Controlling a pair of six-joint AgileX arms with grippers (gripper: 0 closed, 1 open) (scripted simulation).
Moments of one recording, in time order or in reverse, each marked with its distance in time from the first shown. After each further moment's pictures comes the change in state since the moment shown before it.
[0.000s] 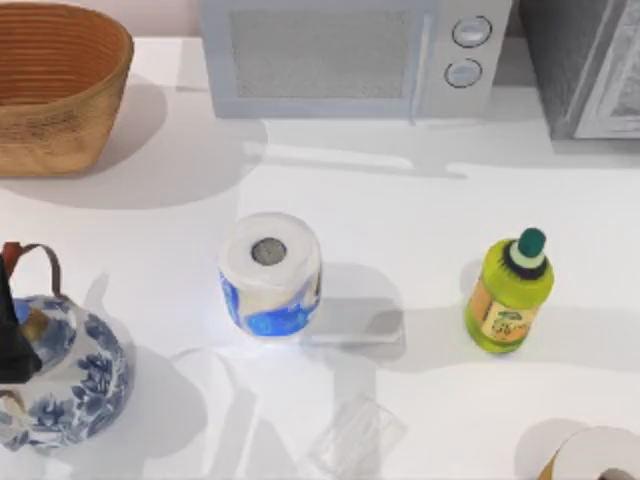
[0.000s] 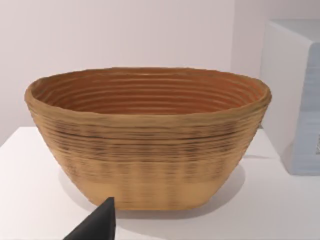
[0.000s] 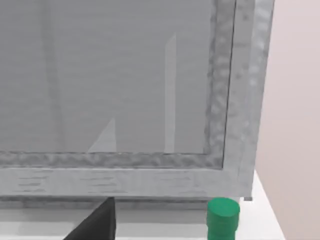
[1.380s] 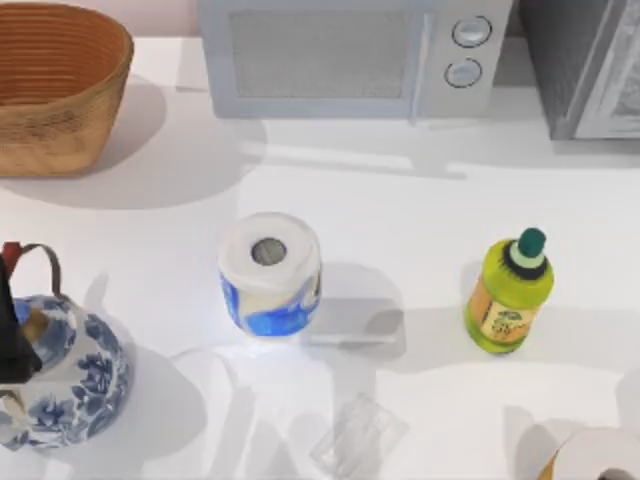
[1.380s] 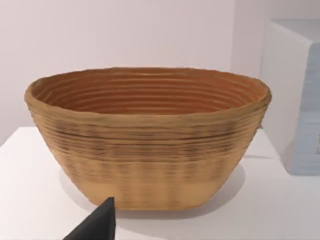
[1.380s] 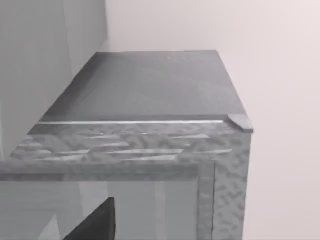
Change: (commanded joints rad) left arm 0.000 0.000 0.000 0.000 0.000 0.000; right arm -0.016 -0.180 1.297 -1.503 -0.034 0.003
